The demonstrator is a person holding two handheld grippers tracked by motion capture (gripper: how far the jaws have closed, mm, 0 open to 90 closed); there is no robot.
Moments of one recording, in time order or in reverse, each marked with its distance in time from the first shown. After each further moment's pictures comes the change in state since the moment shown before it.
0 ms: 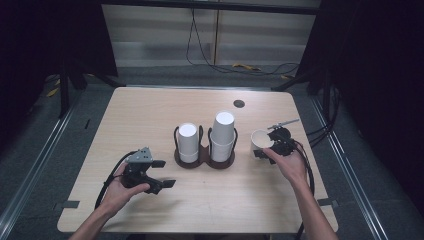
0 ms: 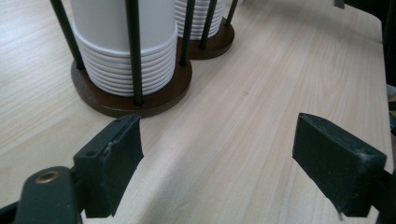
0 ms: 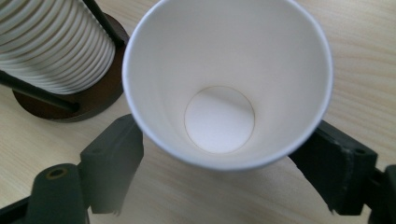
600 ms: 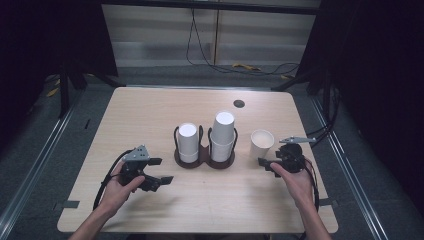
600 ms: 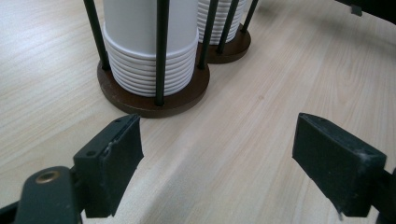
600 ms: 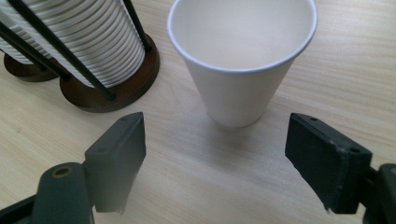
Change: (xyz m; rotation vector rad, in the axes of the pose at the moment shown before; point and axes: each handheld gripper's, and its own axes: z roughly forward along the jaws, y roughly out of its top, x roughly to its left) left arm 0.004 0.000 -0.005 -0.023 0.046 -0.013; right arm 0.012 -0.049 -0.026 -0.196 0.027 0.057
